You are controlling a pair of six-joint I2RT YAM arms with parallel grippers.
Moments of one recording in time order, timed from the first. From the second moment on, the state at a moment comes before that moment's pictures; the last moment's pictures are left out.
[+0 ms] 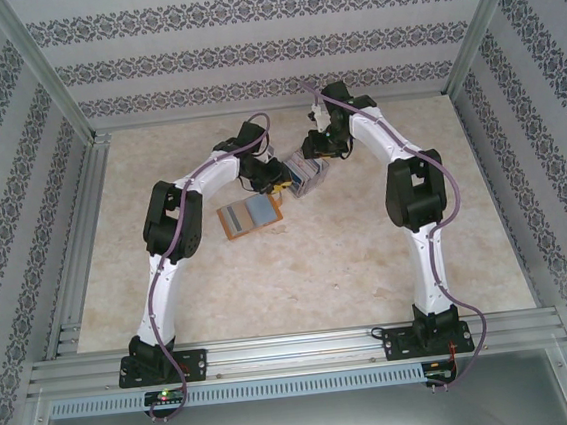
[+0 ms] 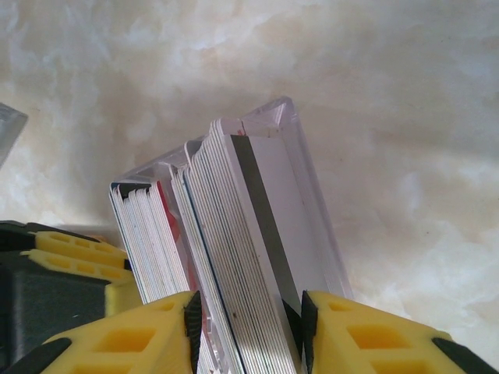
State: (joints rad) left arm -0.41 2.37 1.91 -0.65 0.53 -0.76; right arm 0.25 2.29 2.07 -0.96 -0.37 0.16
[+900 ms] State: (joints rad) left arm -0.41 2.37 1.92 -0.67 0.52 -0.76; right arm 0.24 2.27 2.06 -0.97 -0.32 0.15
